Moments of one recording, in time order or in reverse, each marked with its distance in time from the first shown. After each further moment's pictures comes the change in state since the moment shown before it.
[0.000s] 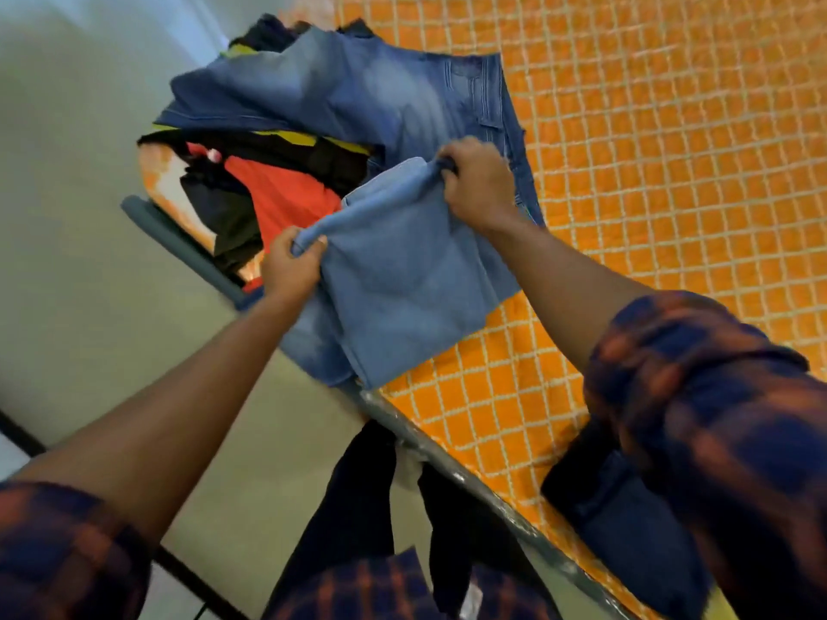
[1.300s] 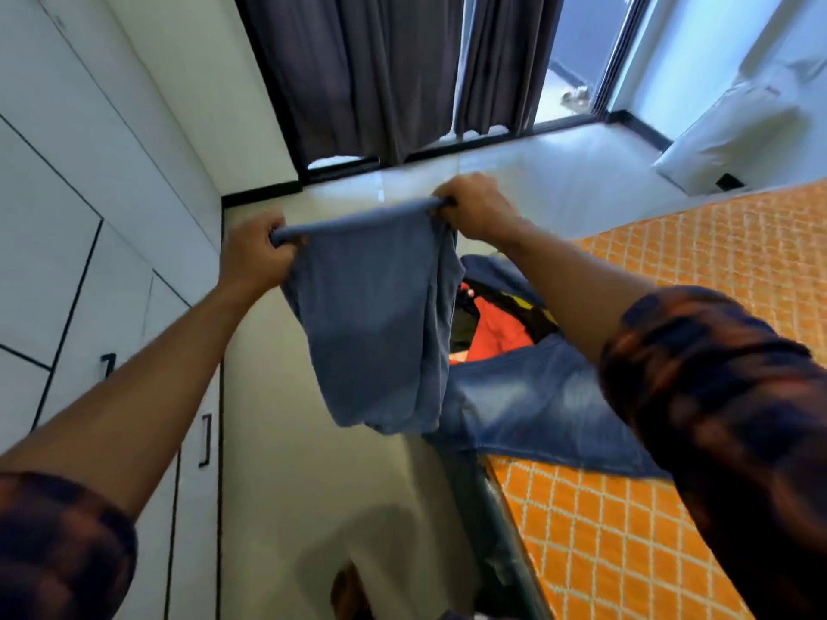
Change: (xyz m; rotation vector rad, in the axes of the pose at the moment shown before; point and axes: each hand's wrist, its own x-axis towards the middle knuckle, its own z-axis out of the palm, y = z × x) left_hand -0.236 0.033 -0.429 0.384 0.740 0.286; right_hand -0.115 -0.430 -0.125 -0.151 -0.069 -0.884
